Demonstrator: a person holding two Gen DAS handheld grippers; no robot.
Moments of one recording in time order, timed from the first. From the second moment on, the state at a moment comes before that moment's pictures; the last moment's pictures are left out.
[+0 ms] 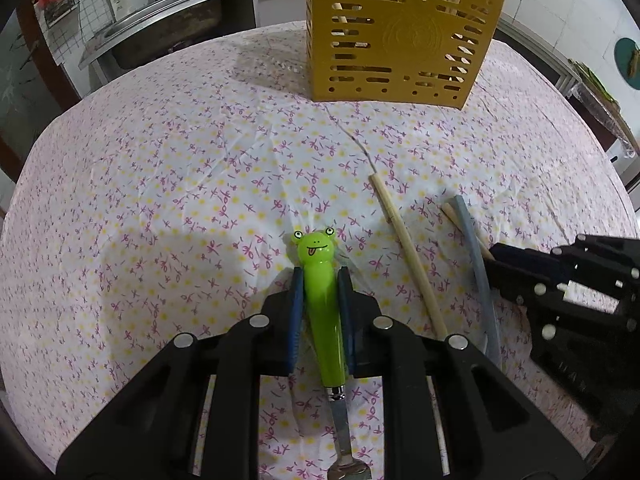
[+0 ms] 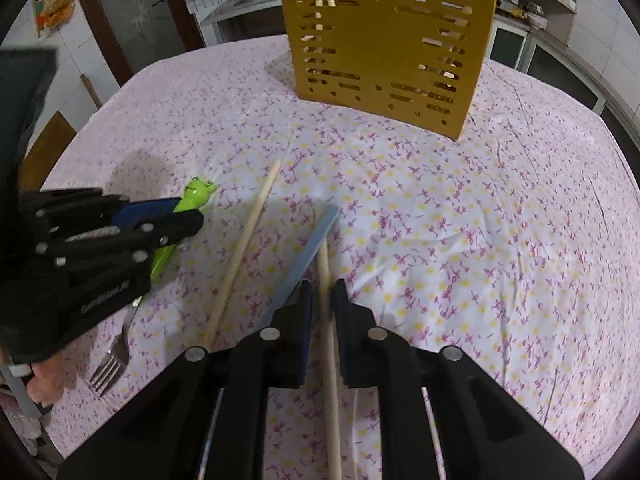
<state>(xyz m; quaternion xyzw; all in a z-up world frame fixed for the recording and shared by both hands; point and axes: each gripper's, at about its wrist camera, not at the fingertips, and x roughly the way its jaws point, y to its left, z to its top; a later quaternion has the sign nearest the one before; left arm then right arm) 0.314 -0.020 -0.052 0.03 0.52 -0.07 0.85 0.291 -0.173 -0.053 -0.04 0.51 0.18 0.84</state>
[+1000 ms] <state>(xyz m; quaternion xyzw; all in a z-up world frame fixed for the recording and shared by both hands) 0.287 0.000 0.076 -0.04 0.29 -0.11 0.95 0.255 -0.251 0.072 0.09 0.20 0.11 0.97</state>
